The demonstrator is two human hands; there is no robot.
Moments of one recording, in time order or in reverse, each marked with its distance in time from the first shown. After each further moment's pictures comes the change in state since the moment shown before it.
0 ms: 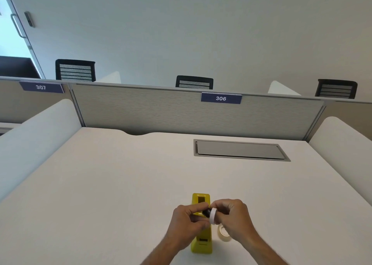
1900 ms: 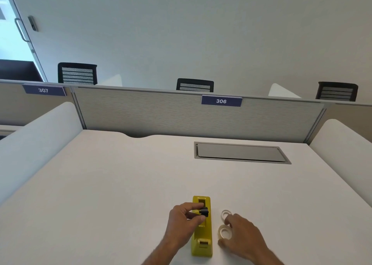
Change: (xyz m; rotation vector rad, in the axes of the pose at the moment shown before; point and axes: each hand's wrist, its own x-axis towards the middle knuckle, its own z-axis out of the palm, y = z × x) left_hand 0.007 -0.002 -0.001 0.082 0.173 -0.049; right_hand 0.001 0.068 -0.007 -0.781 -0.151 0.077
